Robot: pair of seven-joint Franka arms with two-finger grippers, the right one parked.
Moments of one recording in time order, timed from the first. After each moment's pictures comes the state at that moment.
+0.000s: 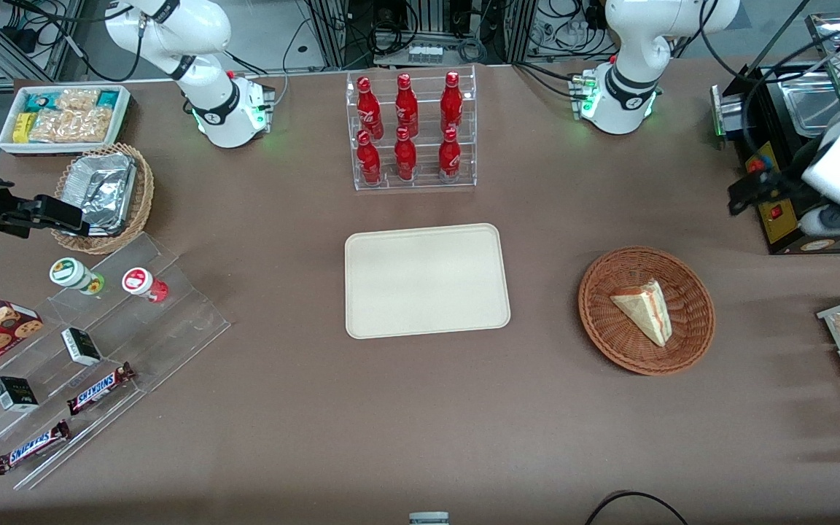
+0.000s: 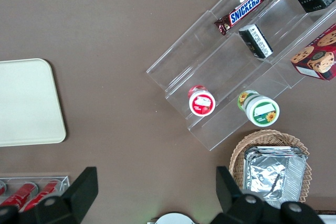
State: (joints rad) arm -0.10 -0.02 0.05 -1.73 0.02 1.65 -0.12
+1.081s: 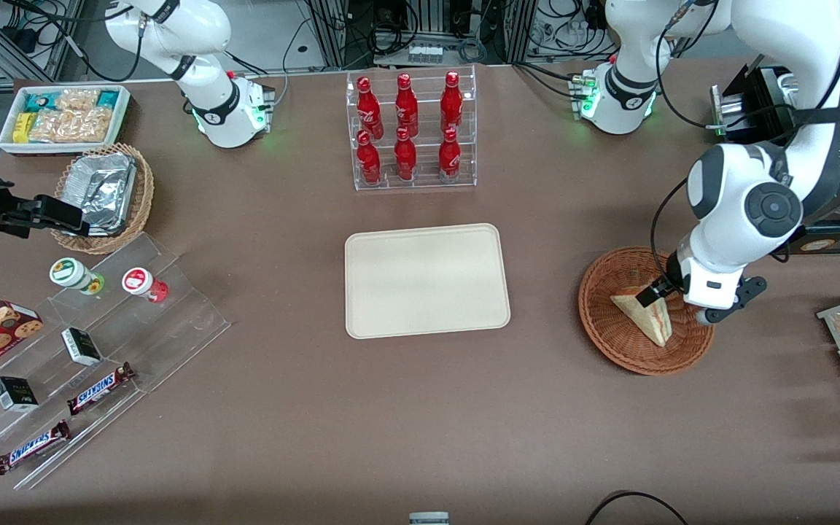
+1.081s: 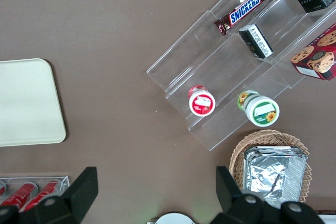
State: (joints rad) arm -0.13 0.20 0.02 -2.12 0.02 2.29 -0.68
